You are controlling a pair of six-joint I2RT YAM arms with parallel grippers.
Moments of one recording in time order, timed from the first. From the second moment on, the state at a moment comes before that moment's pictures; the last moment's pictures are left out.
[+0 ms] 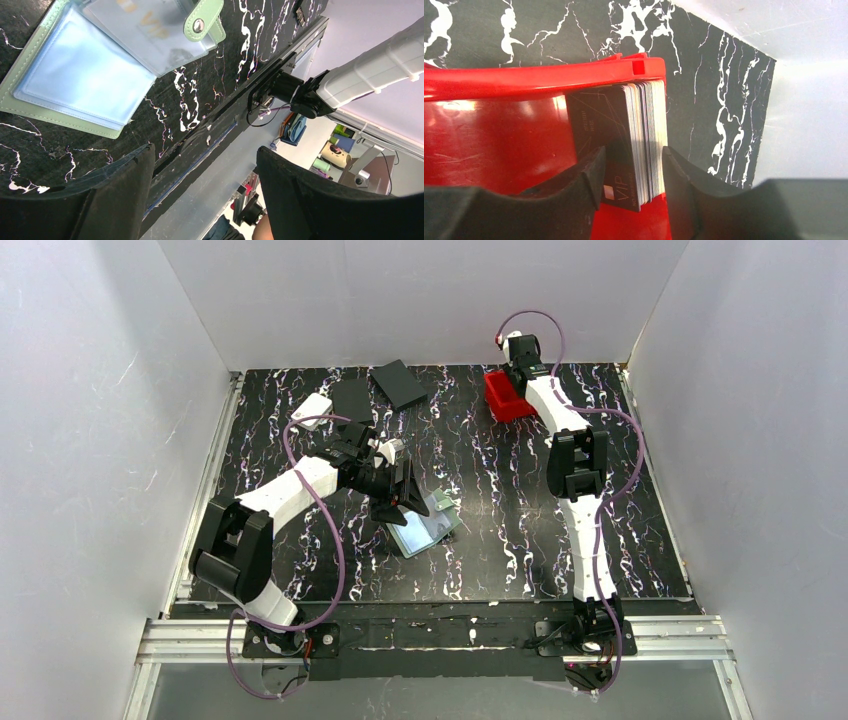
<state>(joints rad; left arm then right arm) -0.46 1.60 1.07 -0.59 0.75 -0.56 0.22 2.61 2.41 -0.53 0.40 -0.41</state>
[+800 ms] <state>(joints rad) -0.46 1.60 1.07 -0.59 0.75 -0.56 0.22 2.60 2.41 -0.53 0.43 -0.42</state>
